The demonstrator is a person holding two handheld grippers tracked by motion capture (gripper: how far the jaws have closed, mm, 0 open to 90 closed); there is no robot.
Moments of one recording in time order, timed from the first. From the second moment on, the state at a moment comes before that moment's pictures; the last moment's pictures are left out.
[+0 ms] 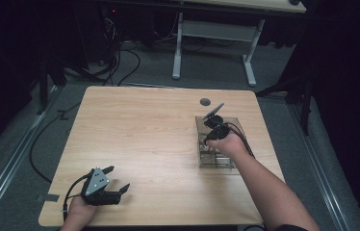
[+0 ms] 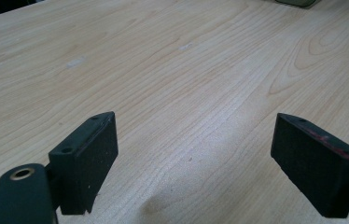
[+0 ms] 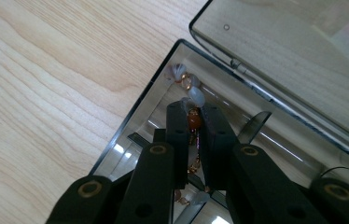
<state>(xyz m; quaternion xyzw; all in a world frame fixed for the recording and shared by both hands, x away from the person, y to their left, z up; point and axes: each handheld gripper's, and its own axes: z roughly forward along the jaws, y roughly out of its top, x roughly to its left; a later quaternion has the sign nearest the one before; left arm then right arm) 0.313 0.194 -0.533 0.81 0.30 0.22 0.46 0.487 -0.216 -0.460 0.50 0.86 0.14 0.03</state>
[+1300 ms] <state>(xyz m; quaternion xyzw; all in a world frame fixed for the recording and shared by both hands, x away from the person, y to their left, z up) 0.313 0.193 -0.533 0.81 0.29 0.22 0.45 0.458 -0.230 -0.445 0.50 0.85 0.14 0.06</state>
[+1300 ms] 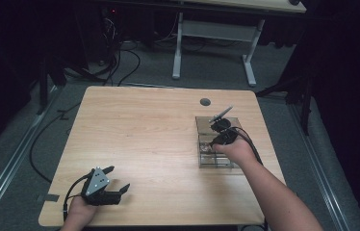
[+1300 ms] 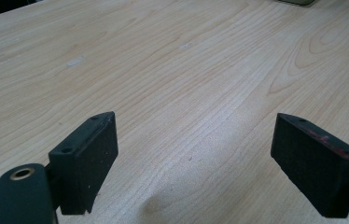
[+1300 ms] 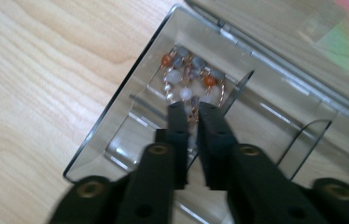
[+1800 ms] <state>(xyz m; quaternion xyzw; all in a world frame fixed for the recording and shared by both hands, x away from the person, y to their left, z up) 0.313 0.193 -0.533 0.81 0.29 0.22 0.45 0.414 -0.238 -0.439 0.50 0.85 0.18 0.05</state>
